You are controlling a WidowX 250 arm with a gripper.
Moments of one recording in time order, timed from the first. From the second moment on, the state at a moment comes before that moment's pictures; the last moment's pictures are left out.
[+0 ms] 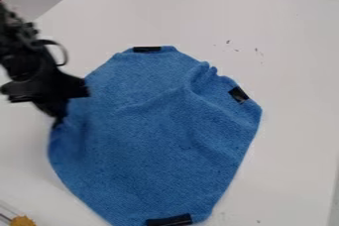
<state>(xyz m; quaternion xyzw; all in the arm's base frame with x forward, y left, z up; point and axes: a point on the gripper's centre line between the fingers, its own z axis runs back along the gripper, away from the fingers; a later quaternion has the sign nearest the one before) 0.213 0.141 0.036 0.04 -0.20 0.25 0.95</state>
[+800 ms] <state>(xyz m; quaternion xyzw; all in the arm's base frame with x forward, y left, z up) 0.192 0.195 0.011 0.04 -0.18 0.20 0.96</state>
